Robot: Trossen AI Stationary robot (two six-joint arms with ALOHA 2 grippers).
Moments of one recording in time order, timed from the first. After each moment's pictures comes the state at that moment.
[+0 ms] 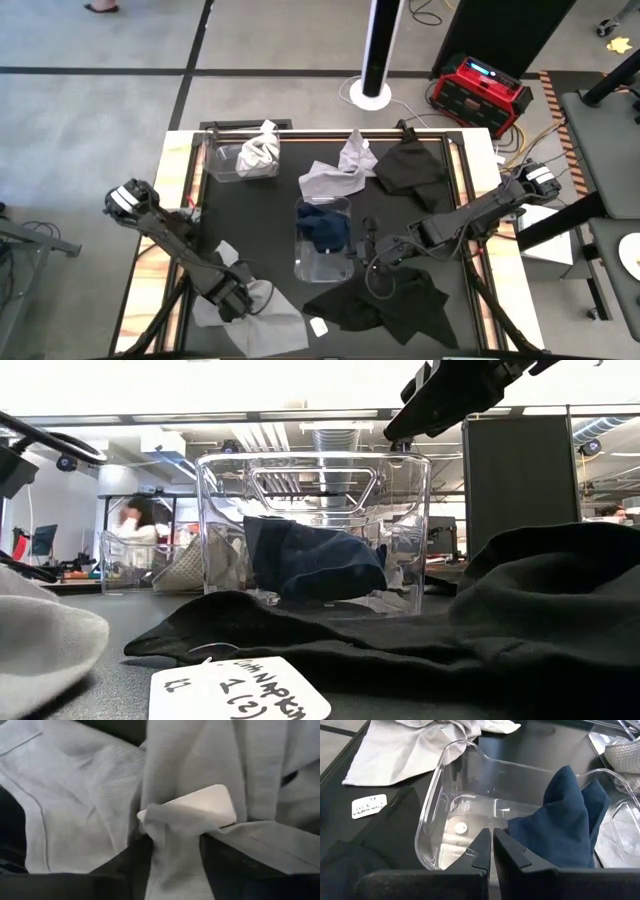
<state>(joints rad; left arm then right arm) -0.77 1.64 0.93 -0.98 0.15 -1.26 0.38 1.50 0.94 -0.11 0.26 0.05</state>
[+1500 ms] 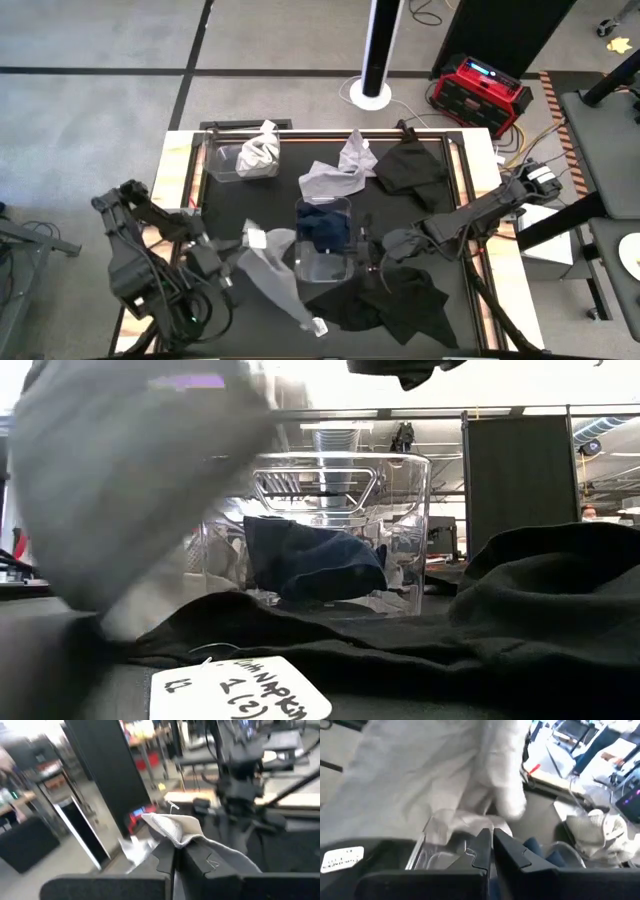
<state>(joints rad) -0.93 1.62 1.88 -1.57 -1.38 -1.08 0.38 1.48 0.94 0.16 0.34 -0.18</state>
